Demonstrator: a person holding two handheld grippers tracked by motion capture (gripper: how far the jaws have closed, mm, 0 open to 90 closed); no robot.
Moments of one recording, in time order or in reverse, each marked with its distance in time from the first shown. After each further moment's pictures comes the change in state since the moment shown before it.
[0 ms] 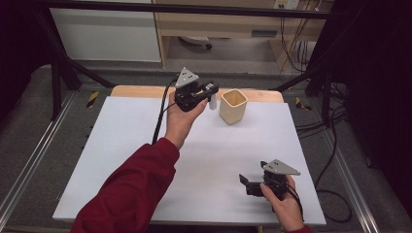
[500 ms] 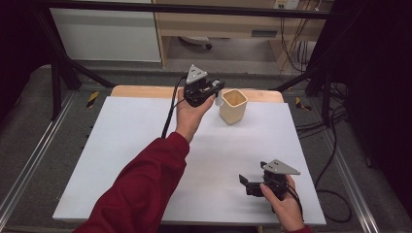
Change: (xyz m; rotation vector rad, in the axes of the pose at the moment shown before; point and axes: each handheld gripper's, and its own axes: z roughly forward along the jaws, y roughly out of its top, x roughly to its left) left arm 0.003 -0.004 0.033 0.000 0.026 -0.009; right arm 0.000 0.000 0.001 0.004 0.006 0.016
